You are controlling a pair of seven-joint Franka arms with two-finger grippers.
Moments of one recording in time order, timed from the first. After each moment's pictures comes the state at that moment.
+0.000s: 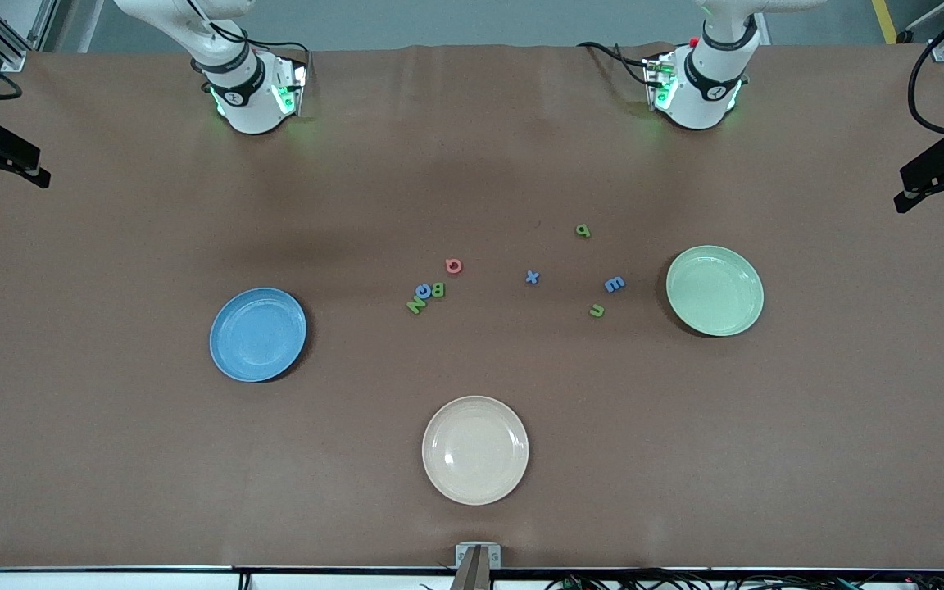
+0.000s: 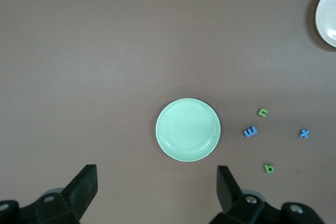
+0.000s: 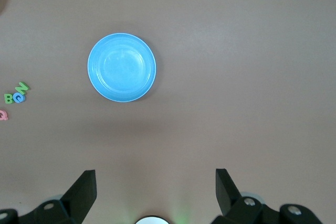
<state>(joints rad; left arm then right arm) -0.02 -0.01 0.03 -1.49 0.00 1.55 0.08 0.01 -0.11 -0.10 -1.62 0.00 1.47 -0.12</state>
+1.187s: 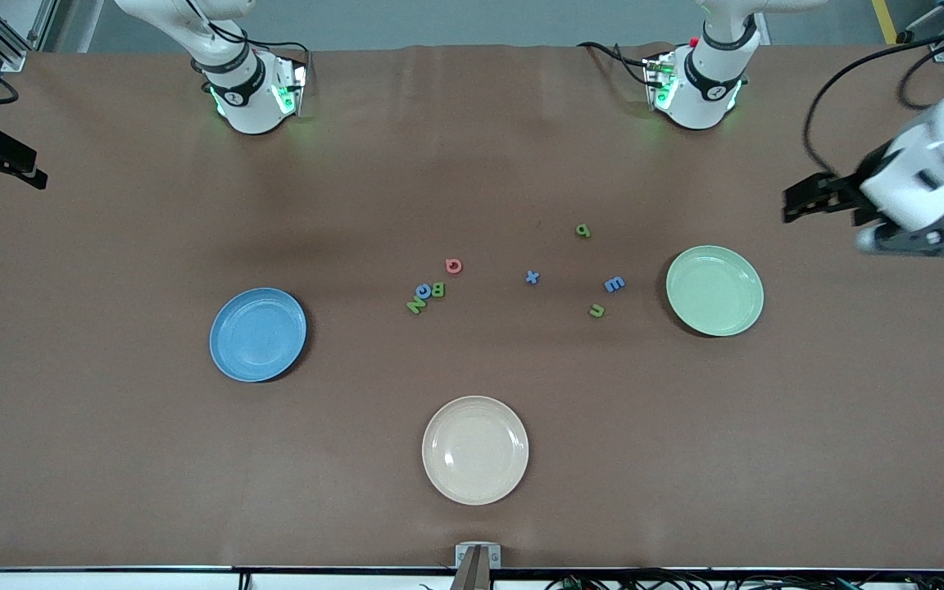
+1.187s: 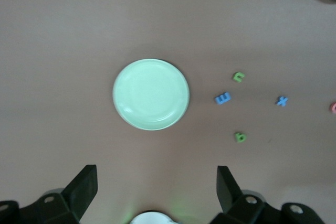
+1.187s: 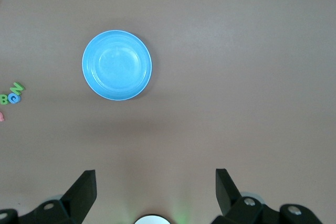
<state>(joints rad) -0.05 0.07 -0.13 -1.60 -0.04 1.53 -0.17 -0.01 -0.11 -0.10 -1.65 0.00 1.48 -0.12</state>
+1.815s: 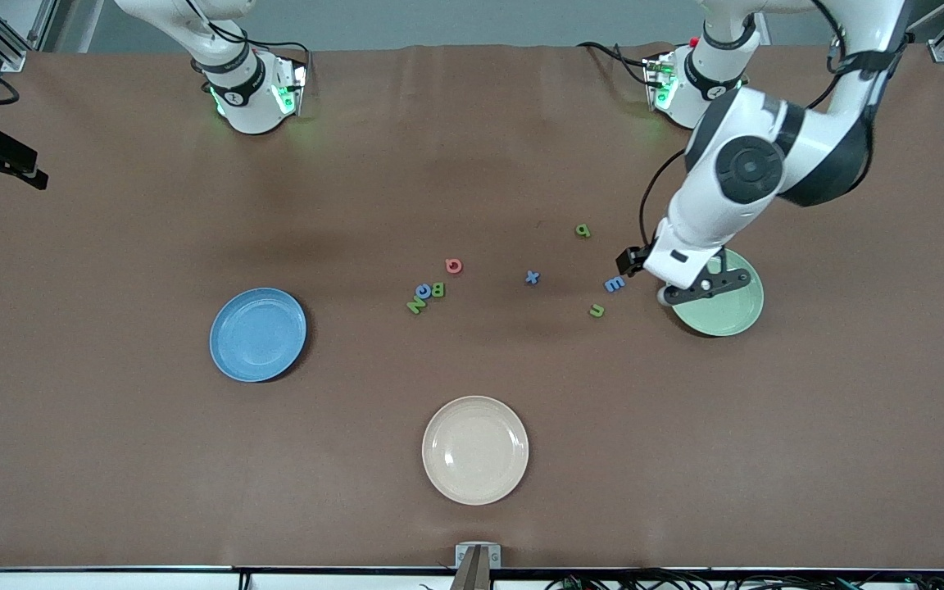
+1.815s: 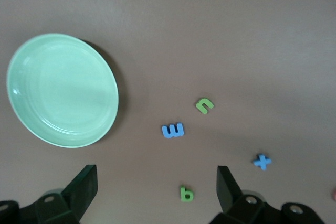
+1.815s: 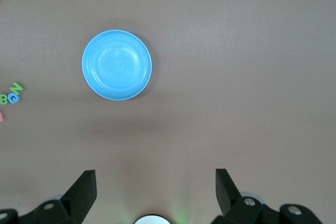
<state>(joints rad) -0.06 0.20 -0.39 -1.97 0.08 2.03 -0.75 -0.01 -0.11 -0.10 -1.65 0.00 1.48 -0.12</state>
